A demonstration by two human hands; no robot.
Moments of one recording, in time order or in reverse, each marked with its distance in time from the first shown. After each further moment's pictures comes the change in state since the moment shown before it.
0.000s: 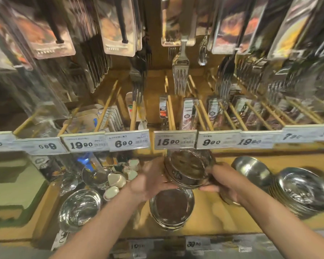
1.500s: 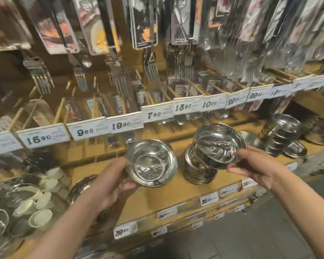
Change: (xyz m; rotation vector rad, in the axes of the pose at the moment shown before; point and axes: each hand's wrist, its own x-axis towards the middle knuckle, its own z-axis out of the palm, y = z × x) left_hand 0.042 -0.048 0.182 0.211 0.364 -0.073; right_hand -0.152 0.060 -0.288 0.359 0.373 -0.131
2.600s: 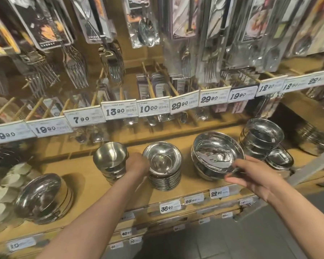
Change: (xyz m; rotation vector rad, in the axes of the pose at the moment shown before) left_hand 0.138 -0.056 0.211 0.686 0.522 -0.072; right_hand 0.094 -0.012 -0.170 0.029 -0.109 0.133
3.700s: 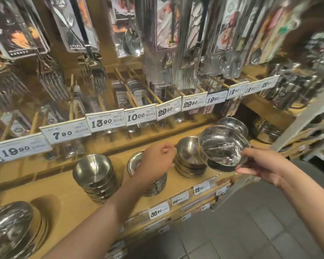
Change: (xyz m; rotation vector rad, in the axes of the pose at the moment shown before) left_hand -0.080 0.064 -0.008 -0.181 -0.445 0.534; right_hand -0.040 -0.028 -0.030 -0.041 0.277 -0.079
